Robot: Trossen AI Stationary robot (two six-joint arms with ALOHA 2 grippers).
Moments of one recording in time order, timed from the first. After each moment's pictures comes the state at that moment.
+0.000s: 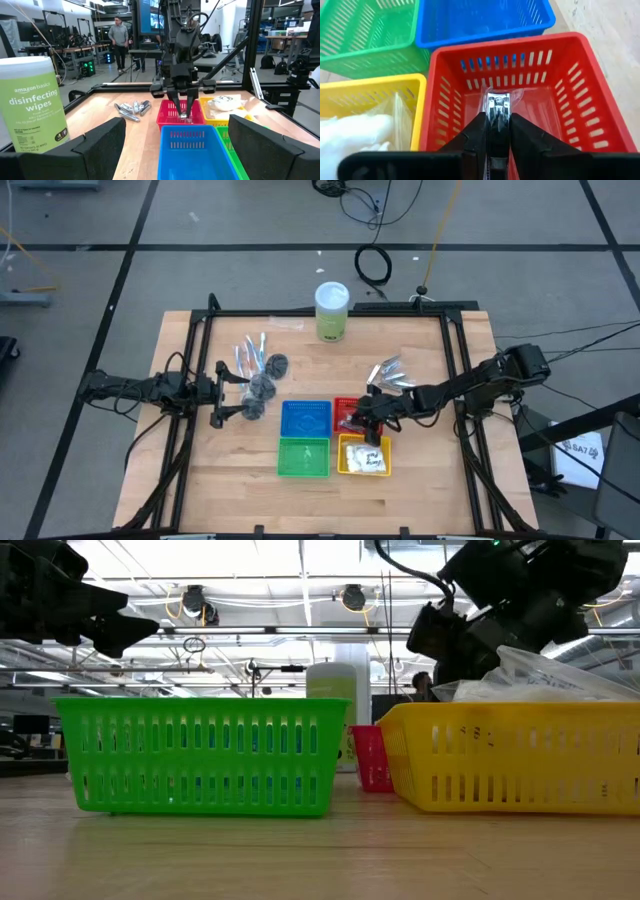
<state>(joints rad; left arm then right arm) -0.14 0.04 0.02 0.08 -0.14 0.05 0.15 1.54 0.59 0.24 0.07 0.29</state>
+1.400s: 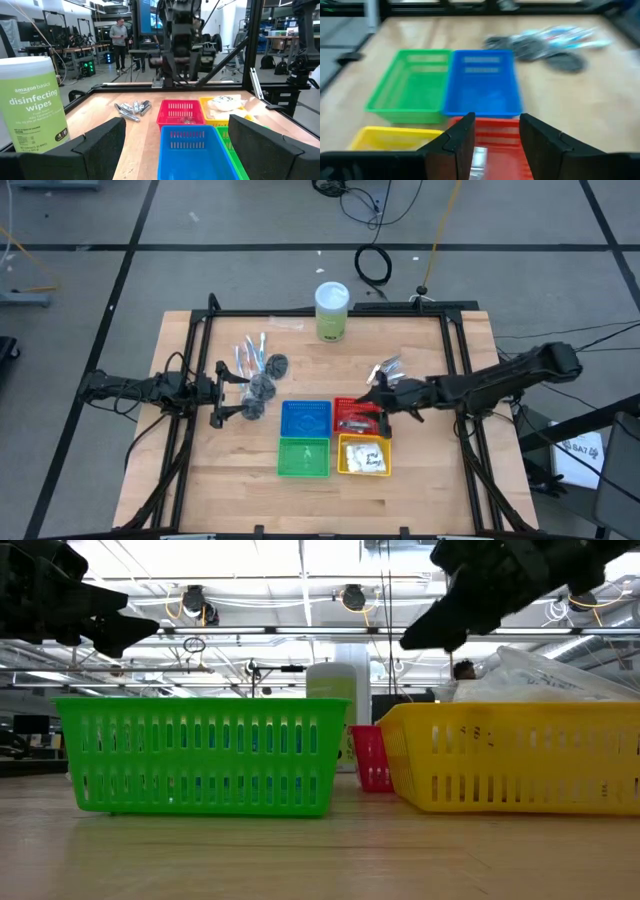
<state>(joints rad) -0.14 0.04 0.02 0.08 -0.14 0.05 0.15 1.20 0.59 0.17 0.12 0.09</state>
